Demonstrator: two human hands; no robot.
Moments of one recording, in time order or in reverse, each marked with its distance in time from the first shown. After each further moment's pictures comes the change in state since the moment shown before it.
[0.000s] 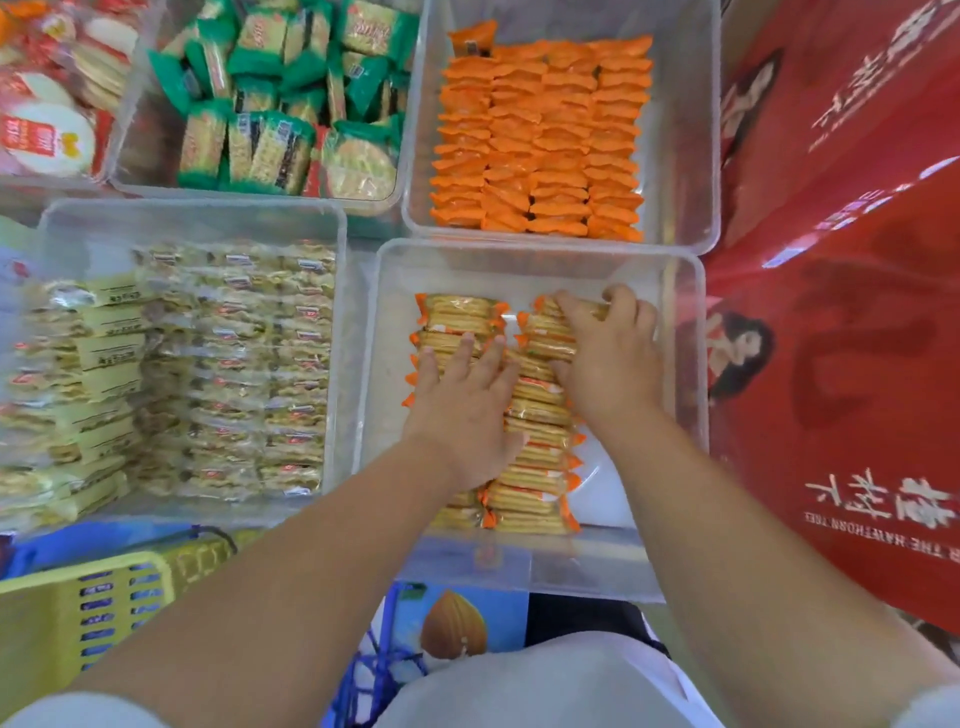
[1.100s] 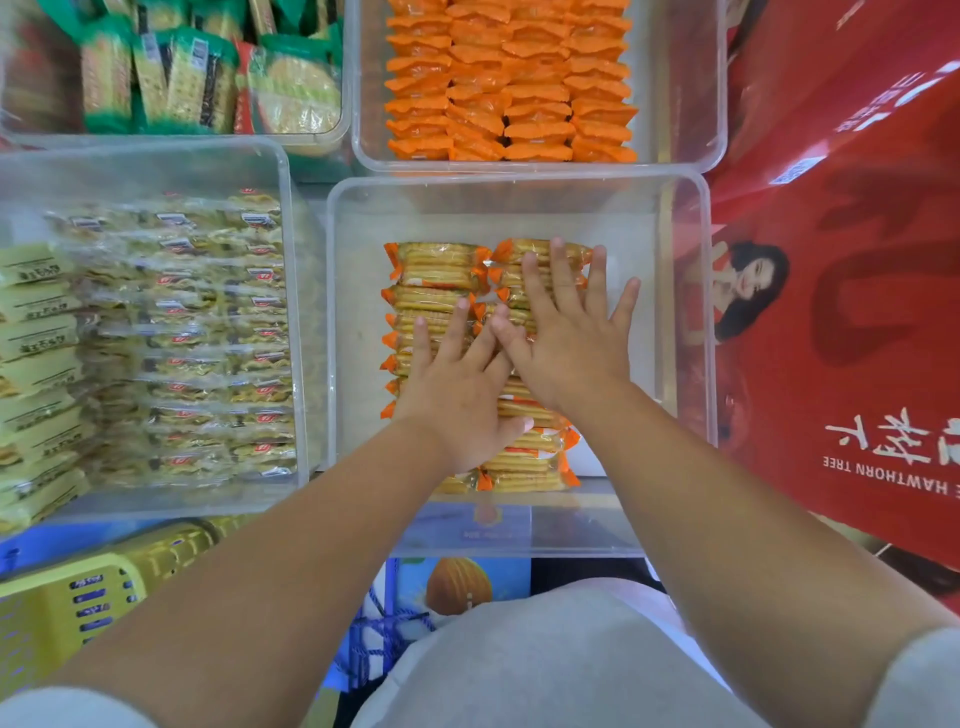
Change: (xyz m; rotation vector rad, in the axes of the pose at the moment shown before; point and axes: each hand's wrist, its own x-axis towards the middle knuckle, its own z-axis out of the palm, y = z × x) left_hand 0.005 0.003 0.032 0.069 -0.029 0.098; right_hand -0.019 -0.005 0.048 -0.063 -0.196 -0.045
